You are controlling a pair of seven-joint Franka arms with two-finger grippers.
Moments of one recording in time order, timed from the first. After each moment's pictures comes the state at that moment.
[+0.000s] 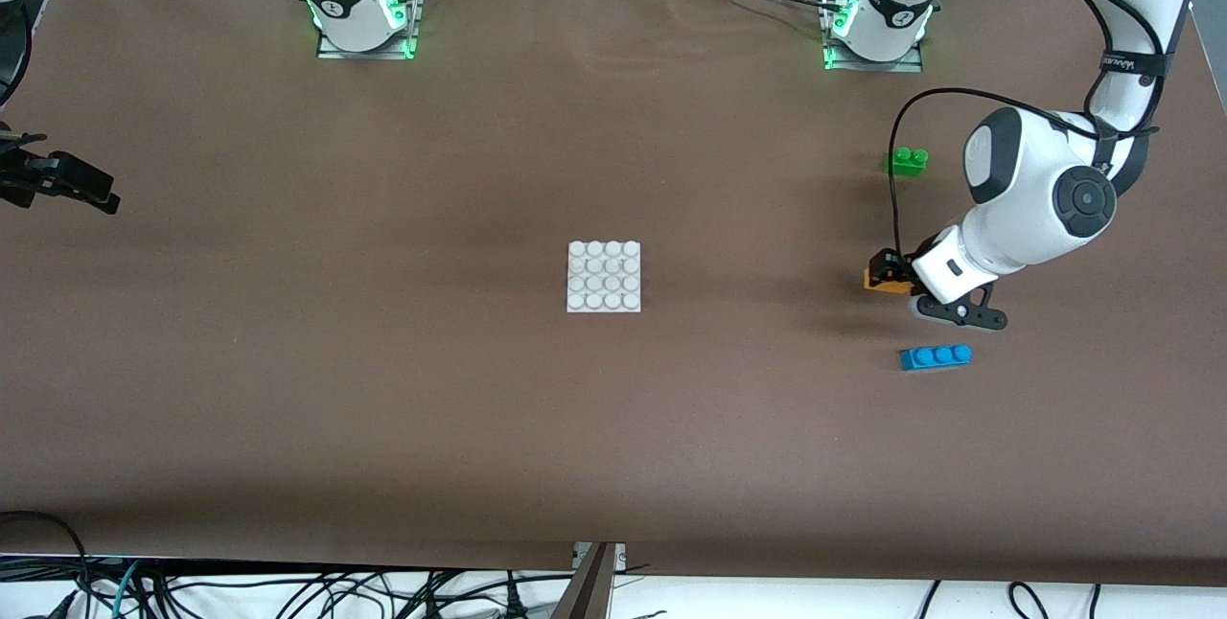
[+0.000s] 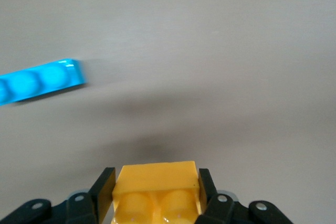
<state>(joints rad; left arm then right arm) 0.08 0.31 -0.24 -1.96 -0.11 2.20 0.07 -0.01 0.09 -0.09 -1.60 -0.05 1.70 -0.06</state>
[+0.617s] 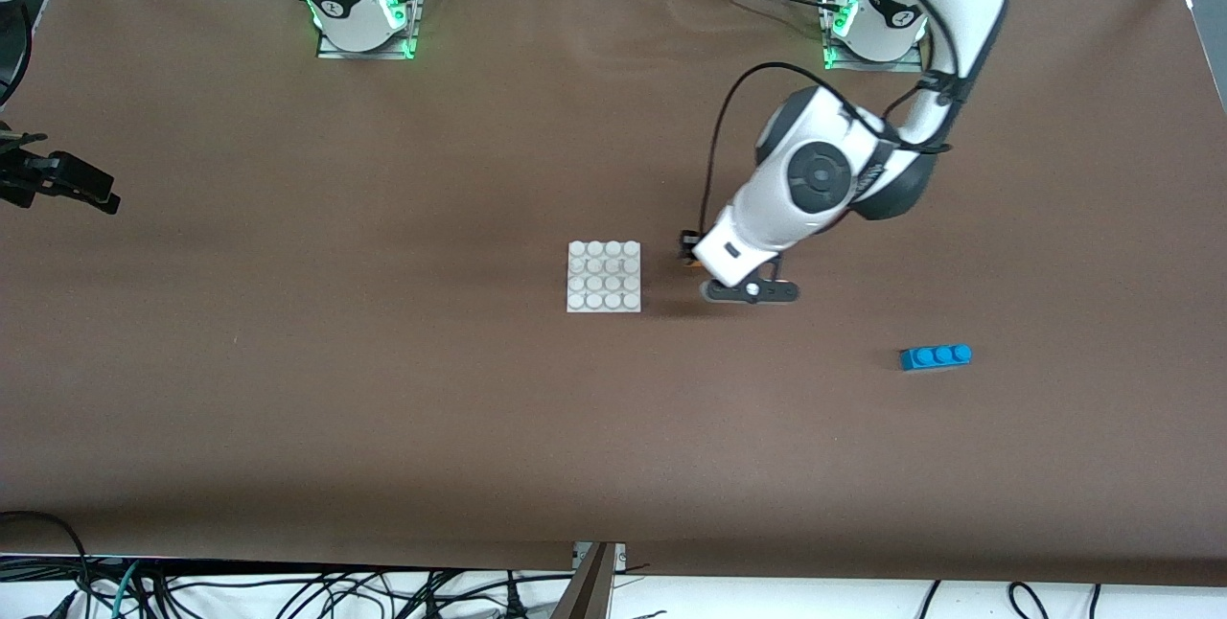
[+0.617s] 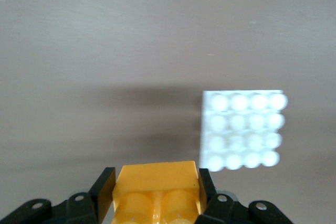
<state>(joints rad) -0.35 0.52 -0.25 -1.65 -0.12 2.17 -0.54 -0.01 0.09 -0.09 -1.59 -0.05 1.70 -0.06</state>
